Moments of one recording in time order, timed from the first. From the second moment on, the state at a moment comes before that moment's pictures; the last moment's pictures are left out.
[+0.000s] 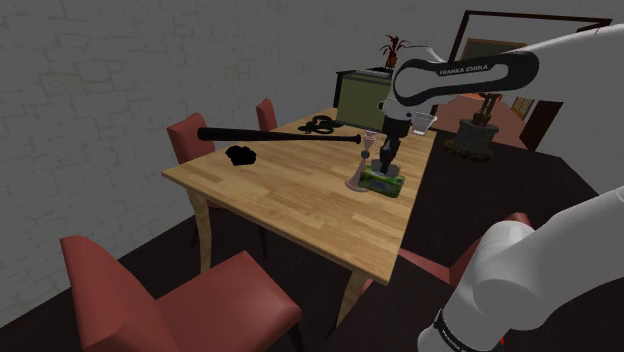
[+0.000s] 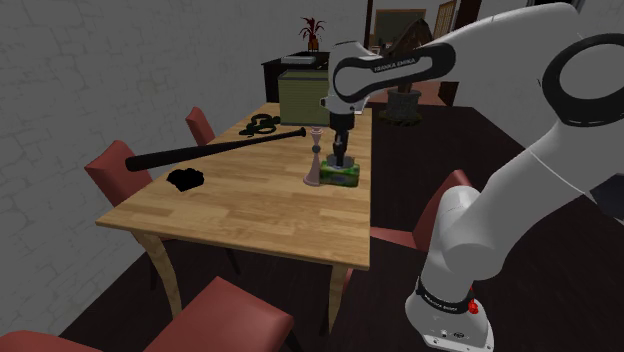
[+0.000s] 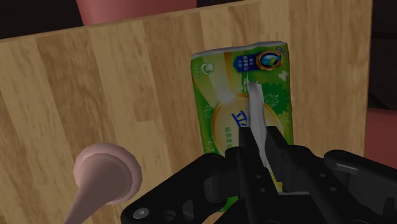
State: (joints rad) arm 0.02 -0.52 -0.43 -2.35 -0.20 1.83 -0.42
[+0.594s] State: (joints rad) arm 0.06 -0.40 -0.42 -2.18 -0.15 1.77 -0.41
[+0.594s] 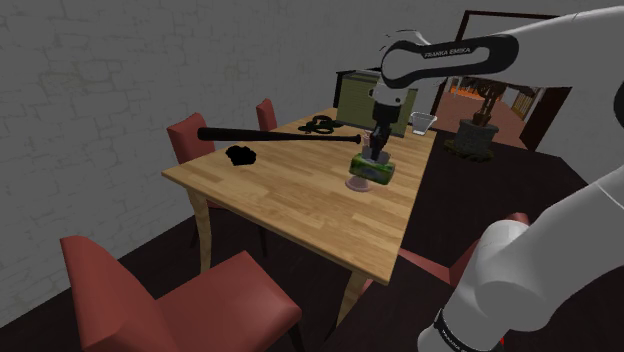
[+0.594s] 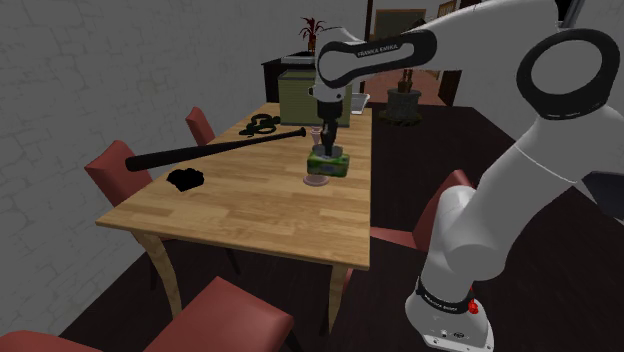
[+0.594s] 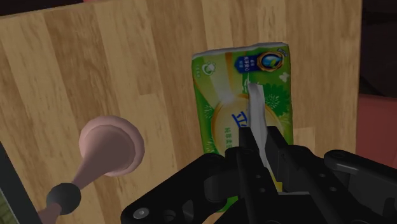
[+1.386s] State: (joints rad) arm 0.12 0.07 -0.43 -1.72 0.04 1.75 -0.44
